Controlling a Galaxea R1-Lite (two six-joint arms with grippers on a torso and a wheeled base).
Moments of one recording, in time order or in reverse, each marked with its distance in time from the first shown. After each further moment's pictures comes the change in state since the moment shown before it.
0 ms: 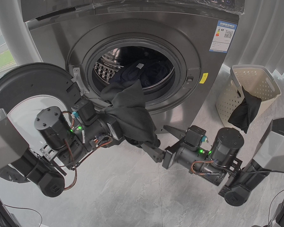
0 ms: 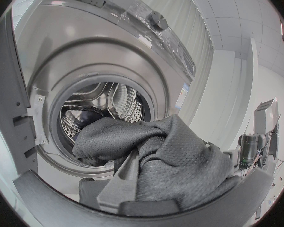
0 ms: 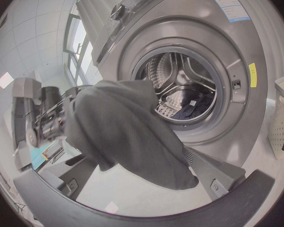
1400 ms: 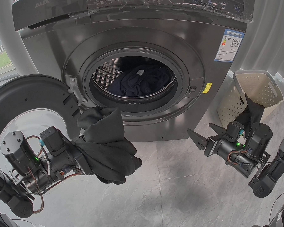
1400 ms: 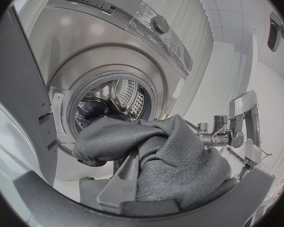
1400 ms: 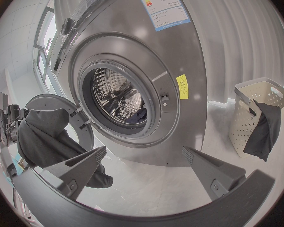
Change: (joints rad) left arm 0.049 -0.252 0.395 0.002 -0.094 0.017; right arm -0.247 -0.158 0.245 -0.006 -0.073 0.031
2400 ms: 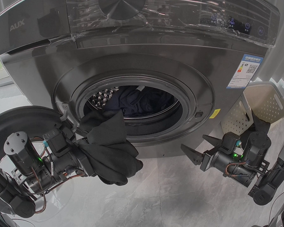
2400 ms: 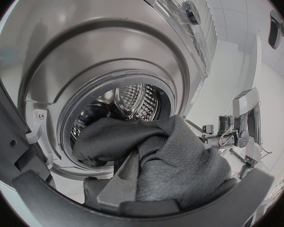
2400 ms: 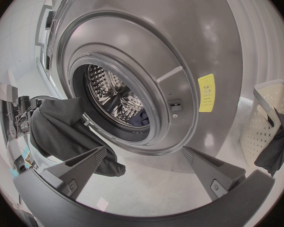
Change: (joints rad) left arm -0.006 0.026 -0.005 0.000 0.001 0.002; right arm 0.070 -0.005 0.074 0.000 0.028 -0.003
